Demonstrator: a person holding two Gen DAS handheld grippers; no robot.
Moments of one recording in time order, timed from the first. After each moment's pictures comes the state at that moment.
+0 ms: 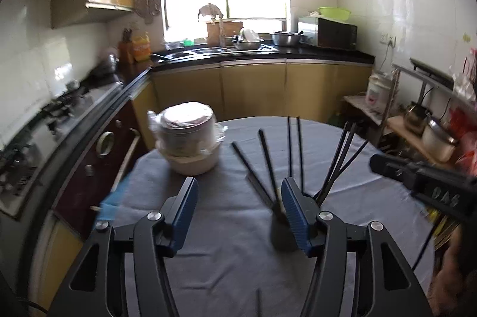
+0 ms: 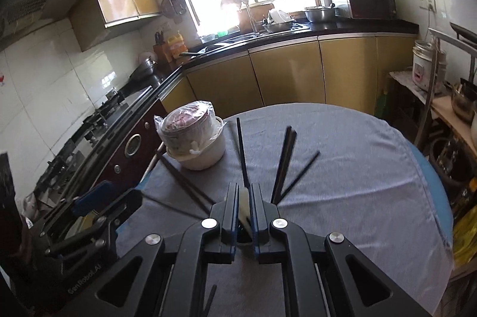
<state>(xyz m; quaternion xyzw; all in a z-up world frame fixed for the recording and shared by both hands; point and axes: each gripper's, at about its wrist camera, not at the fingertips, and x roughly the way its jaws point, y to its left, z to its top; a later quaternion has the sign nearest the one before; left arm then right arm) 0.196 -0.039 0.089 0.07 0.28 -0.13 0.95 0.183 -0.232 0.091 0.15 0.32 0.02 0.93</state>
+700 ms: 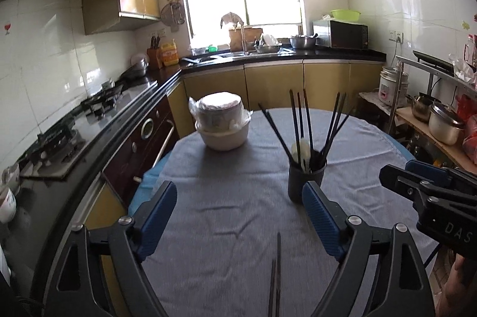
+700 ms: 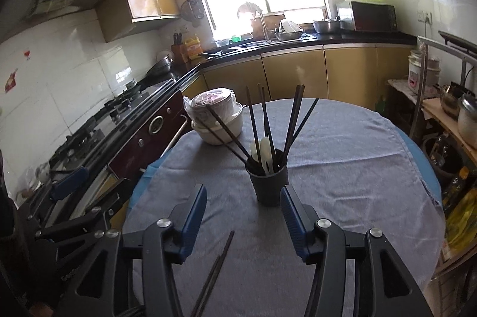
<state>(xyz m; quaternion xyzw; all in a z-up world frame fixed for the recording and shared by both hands) 0.082 0.004 0.082 0.08 0.27 -0.08 0.96 0.052 -0.179 0.080 0.11 0.29 0.03 0.95</state>
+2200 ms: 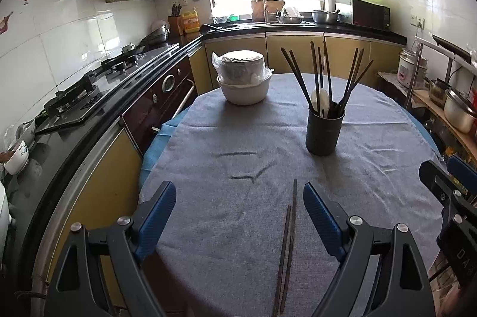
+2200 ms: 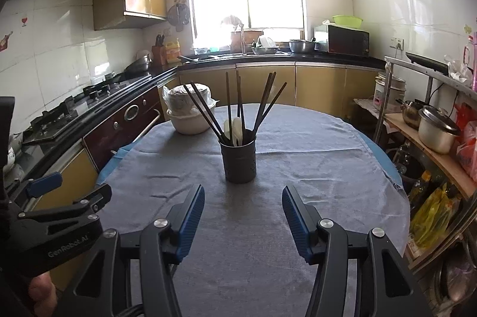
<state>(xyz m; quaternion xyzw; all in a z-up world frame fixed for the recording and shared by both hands) 0.044 0.026 0.038 0.07 0.33 -0.03 0.94 -0.023 -0.155 0.046 0.04 0.26 -0.05 0.96</state>
